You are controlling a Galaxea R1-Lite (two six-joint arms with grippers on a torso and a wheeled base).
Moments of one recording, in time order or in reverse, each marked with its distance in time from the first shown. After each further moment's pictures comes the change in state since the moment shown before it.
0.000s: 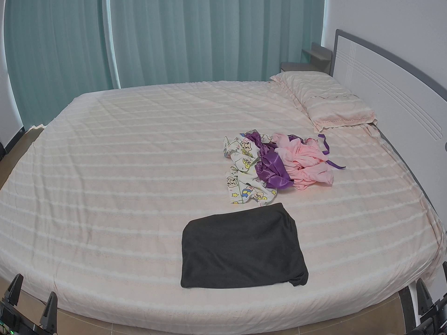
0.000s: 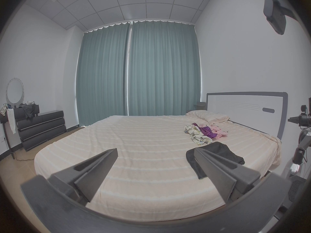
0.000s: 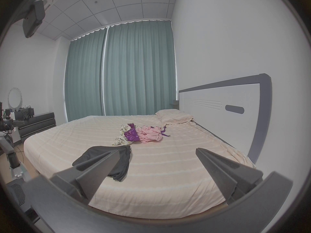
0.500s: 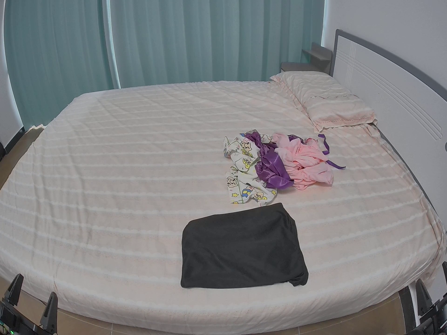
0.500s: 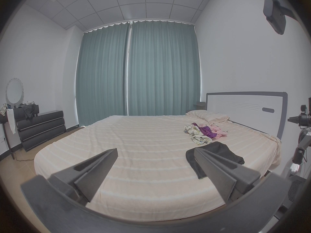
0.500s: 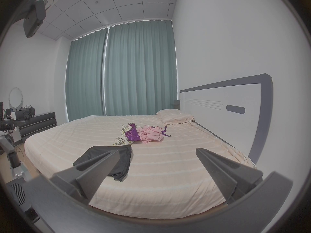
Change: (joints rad) left arm 0.000 0.001 0.000 0.000 -0.003 0.001; right arm 0.000 0.000 0.000 0.000 0.010 -0.003
